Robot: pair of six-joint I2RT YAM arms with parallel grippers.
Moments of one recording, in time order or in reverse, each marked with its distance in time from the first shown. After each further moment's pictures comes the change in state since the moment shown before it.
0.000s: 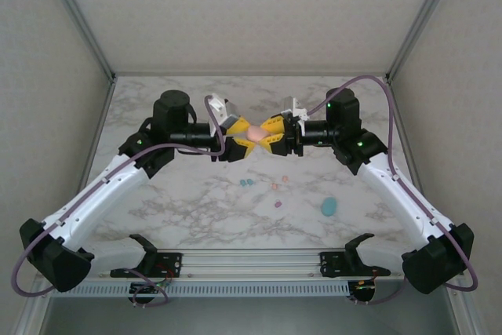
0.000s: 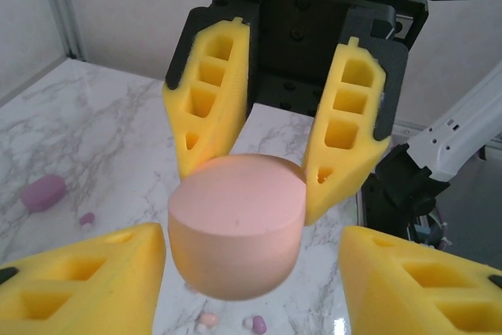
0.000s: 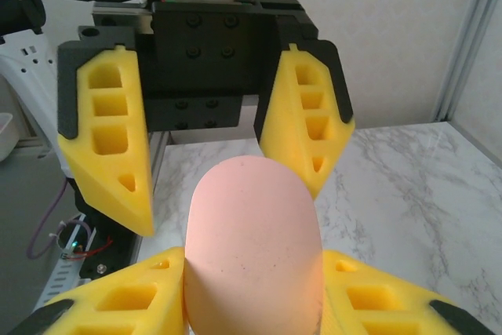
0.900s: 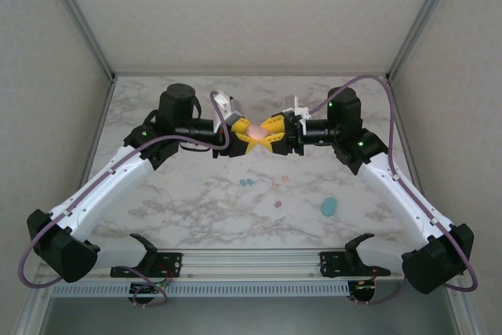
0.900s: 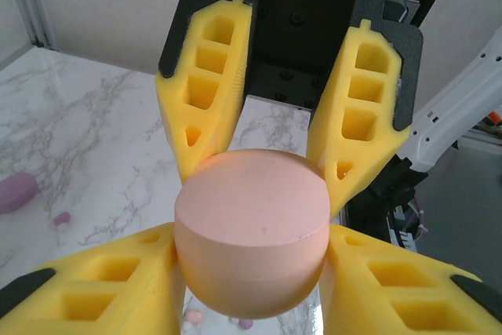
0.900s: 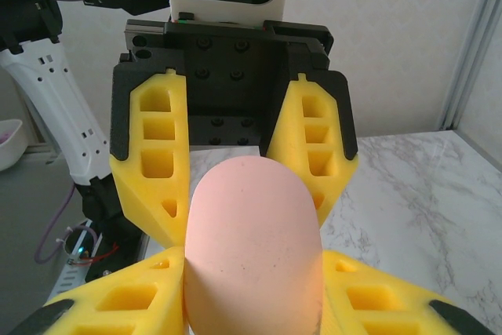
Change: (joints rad) left arm 0.010 0.060 0.061 -0.060 0.069 0.023; right arm -0.005 0.000 0.000 0.028 -0.025 0.026
